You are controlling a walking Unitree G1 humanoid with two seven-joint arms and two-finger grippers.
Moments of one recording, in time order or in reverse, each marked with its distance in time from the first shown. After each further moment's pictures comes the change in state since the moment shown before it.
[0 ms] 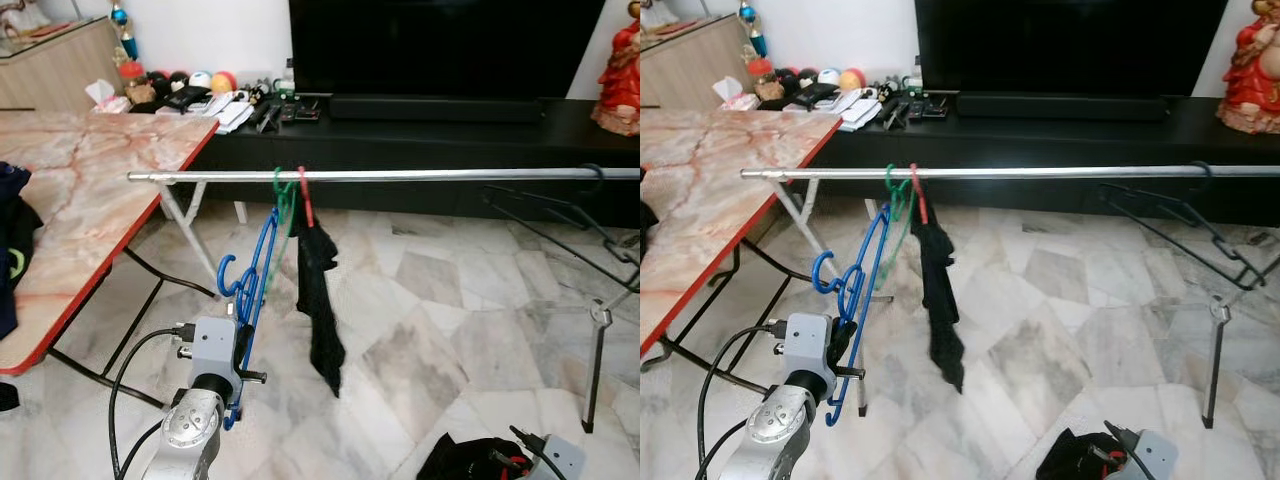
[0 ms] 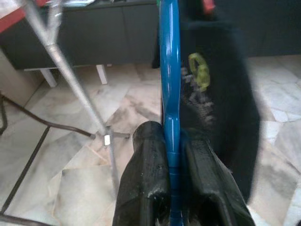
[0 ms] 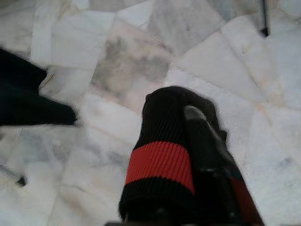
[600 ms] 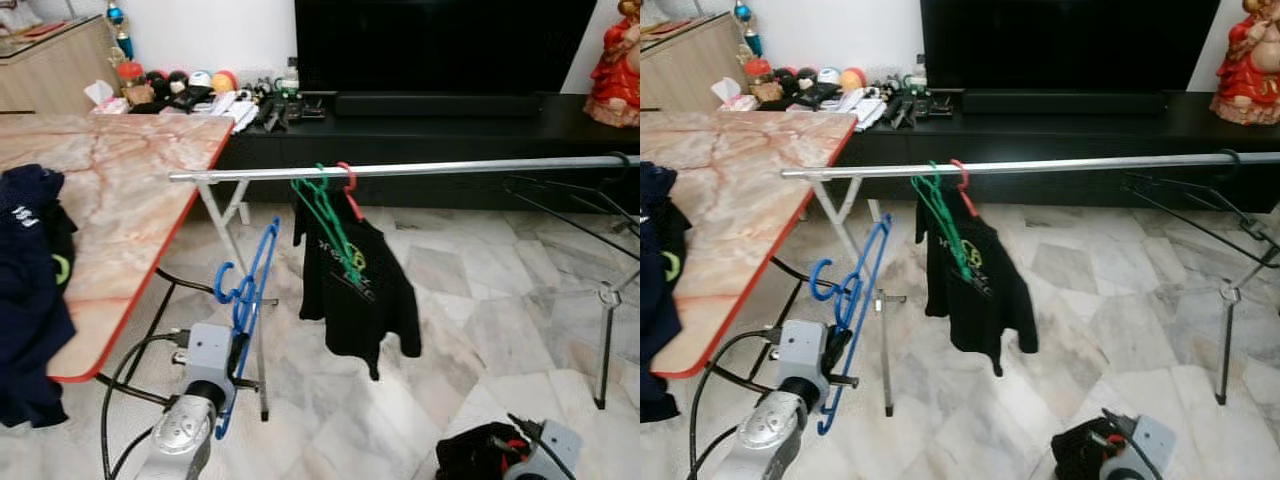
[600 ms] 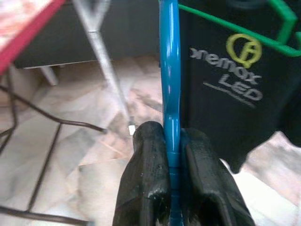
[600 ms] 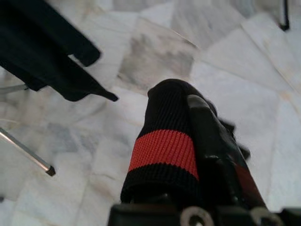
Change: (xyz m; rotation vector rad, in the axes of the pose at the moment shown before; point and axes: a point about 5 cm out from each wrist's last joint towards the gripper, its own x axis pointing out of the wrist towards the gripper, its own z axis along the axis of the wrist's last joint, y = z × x) left arm -0.004 0.003 -0.006 0.009 0.028 -0.025; right arm 0.006 0.005 0.023 -0.056 -0.083 0.035
